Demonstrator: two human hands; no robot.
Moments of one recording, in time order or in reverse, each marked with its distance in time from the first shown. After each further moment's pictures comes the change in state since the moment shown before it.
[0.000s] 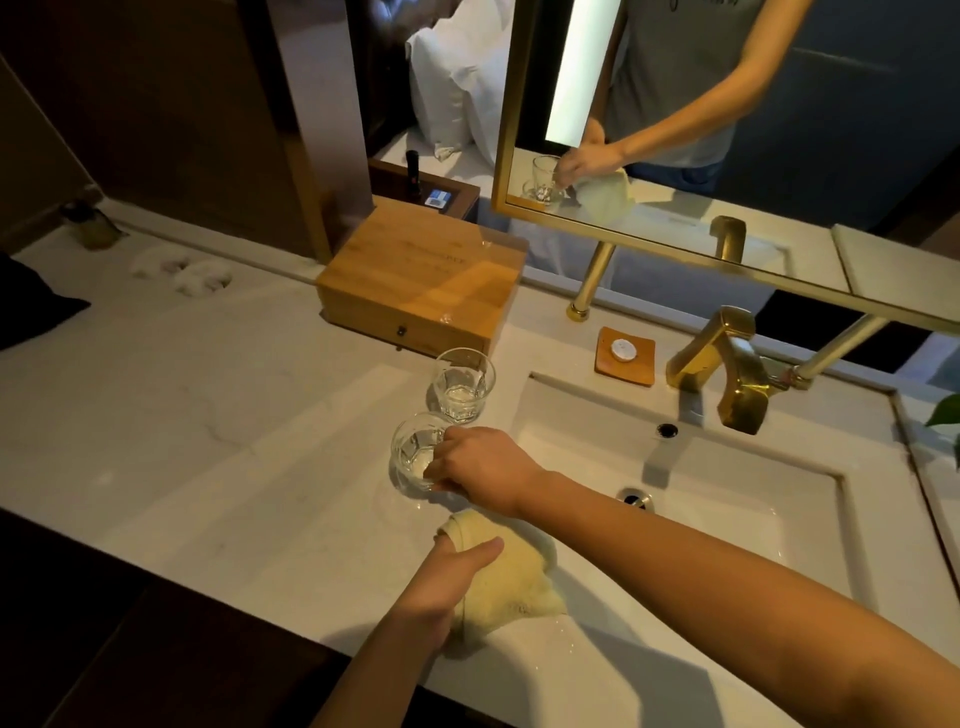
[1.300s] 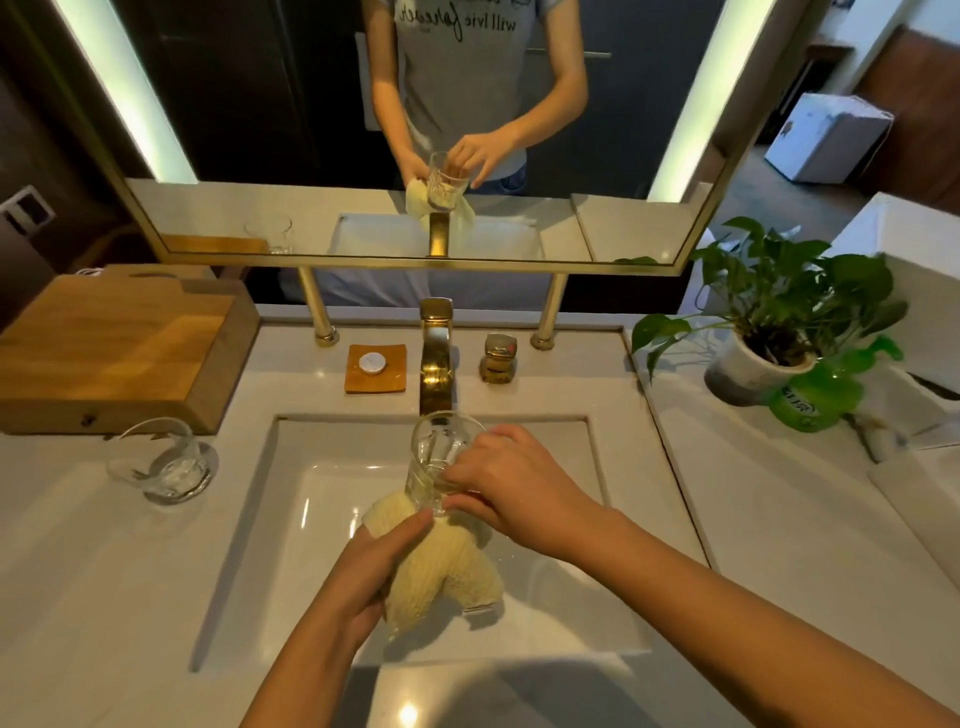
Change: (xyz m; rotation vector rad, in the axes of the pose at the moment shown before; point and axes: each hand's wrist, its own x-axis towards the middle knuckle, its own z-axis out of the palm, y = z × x) left_hand 0.009 0.004 0.213 0.187 -0.153 0.082; right_hand -0.298 0.074 -0.095 0.075 0.179 0.467
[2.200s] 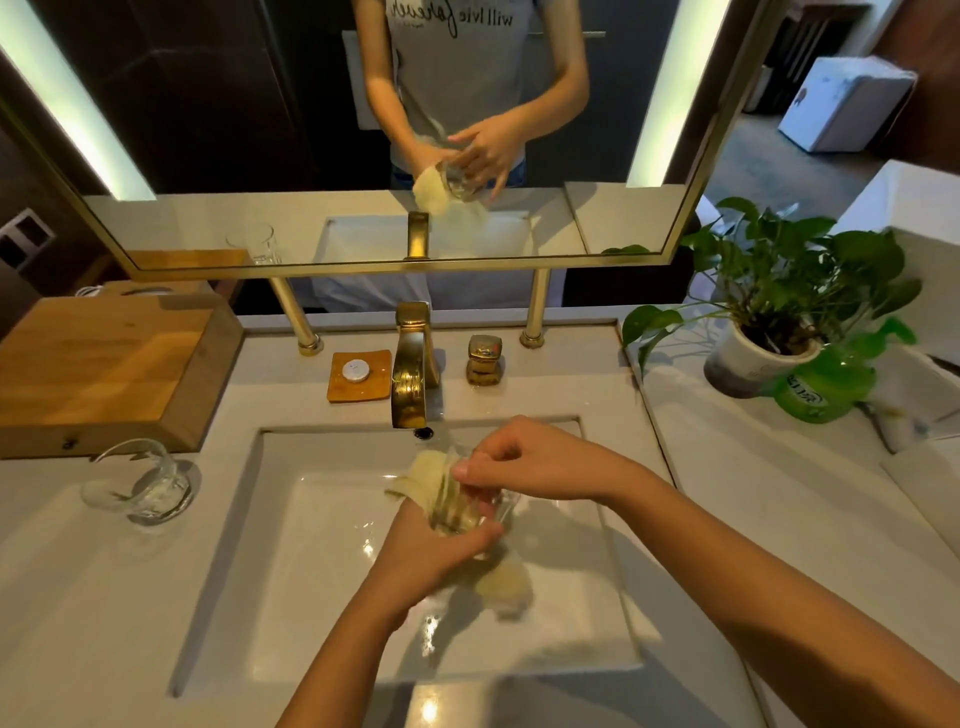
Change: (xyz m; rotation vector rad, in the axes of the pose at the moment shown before) left_hand 0.006 0.015 0.069 0.437 -0.061 0.217; right_hand -0.008 0.053 -0.030 0.823 -0.239 0.315
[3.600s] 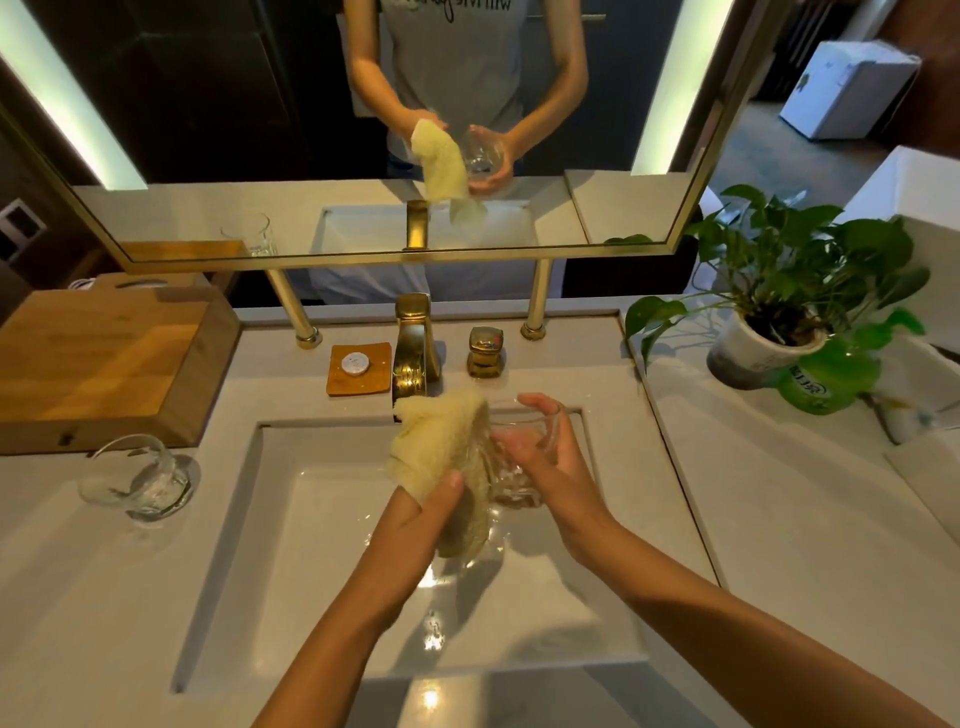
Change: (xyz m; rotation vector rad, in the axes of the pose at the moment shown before) left_hand -0.016 0.023 -0.005 -0.114 -0.030 0.132; right_hand -0.006 0.036 0.049 0.744 0.600 0.014
